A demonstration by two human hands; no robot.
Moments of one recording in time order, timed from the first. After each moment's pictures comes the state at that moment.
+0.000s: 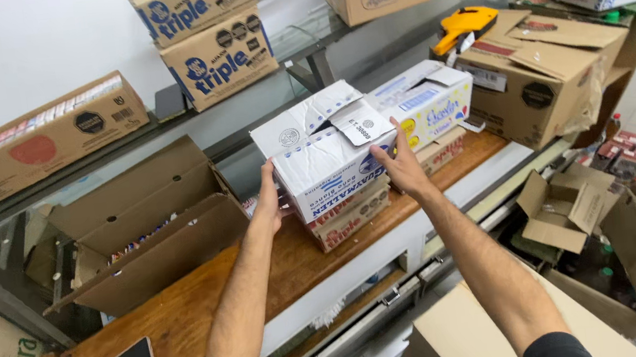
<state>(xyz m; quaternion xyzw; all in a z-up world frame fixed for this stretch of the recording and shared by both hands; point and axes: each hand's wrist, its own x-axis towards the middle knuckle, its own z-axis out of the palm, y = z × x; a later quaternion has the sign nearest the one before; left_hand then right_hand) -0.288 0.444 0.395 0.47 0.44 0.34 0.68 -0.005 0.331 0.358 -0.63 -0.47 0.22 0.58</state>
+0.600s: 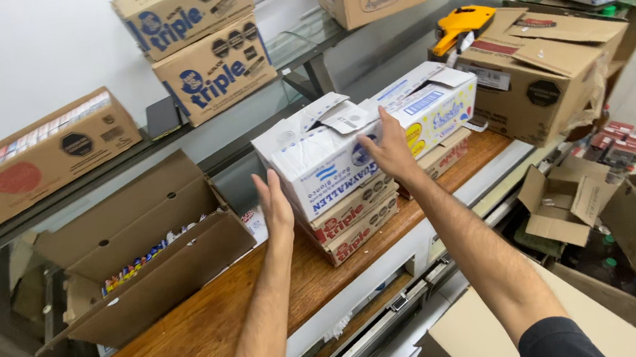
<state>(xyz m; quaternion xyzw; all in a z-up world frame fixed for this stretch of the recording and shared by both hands) -0.283 0.458 0.382 0.57 0.46 0.42 0.54 -0.004 0.416 0.358 -0.69 -0.50 0.06 0.52</state>
